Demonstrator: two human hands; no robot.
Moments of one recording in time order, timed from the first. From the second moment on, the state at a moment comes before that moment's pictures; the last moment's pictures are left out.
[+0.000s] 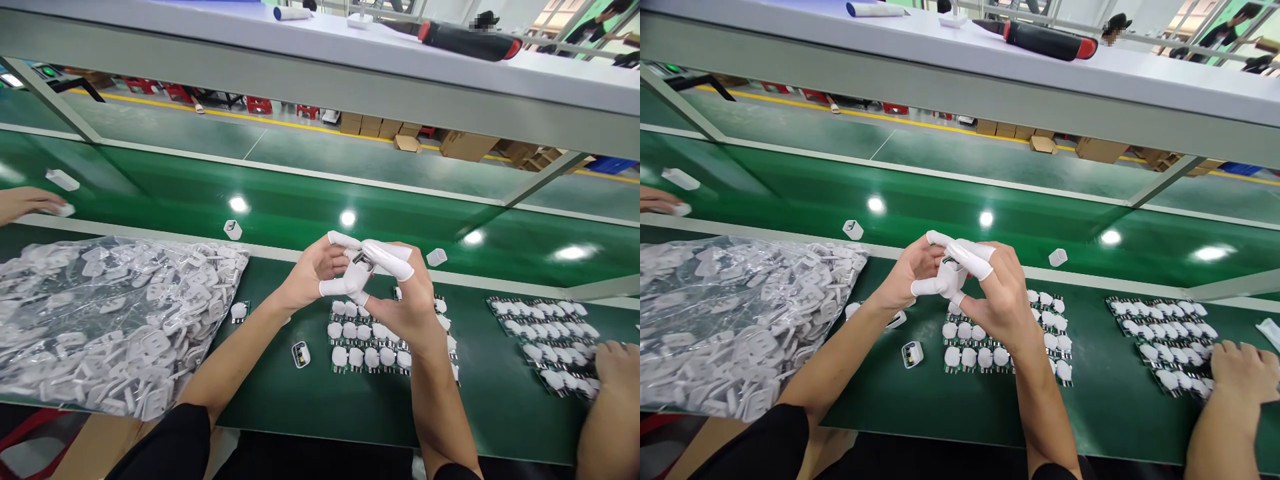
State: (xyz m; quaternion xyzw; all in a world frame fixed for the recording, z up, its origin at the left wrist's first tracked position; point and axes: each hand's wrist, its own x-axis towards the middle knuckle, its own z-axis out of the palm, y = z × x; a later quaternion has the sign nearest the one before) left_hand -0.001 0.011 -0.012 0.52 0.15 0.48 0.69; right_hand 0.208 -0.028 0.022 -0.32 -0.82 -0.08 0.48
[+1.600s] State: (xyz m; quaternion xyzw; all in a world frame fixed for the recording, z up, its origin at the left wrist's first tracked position) left_hand -0.005 0.006 -0.011 0.58 0.18 0.54 0.59; right_hand 0.209 -0.025 0.013 -0.31 -0.81 -0.05 0.49
